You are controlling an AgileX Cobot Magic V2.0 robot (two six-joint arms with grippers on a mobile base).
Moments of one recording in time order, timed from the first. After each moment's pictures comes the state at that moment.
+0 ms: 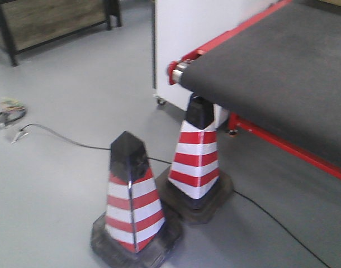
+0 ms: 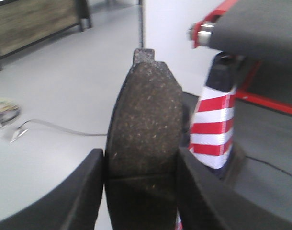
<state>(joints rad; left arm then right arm) -0.04 0.34 -0.36 -0.20 0.45 0.25 0.00 0.33 -0.32 0.03 0.47 -0.05</state>
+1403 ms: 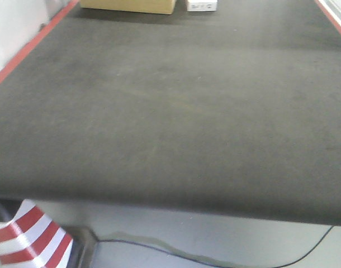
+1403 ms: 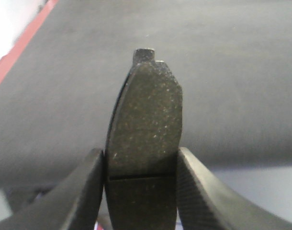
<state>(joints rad) -0.04 0.34 -0.36 -0.20 0.46 0.25 0.00 0.32 -0.32 0.03 0.50 -0.05</state>
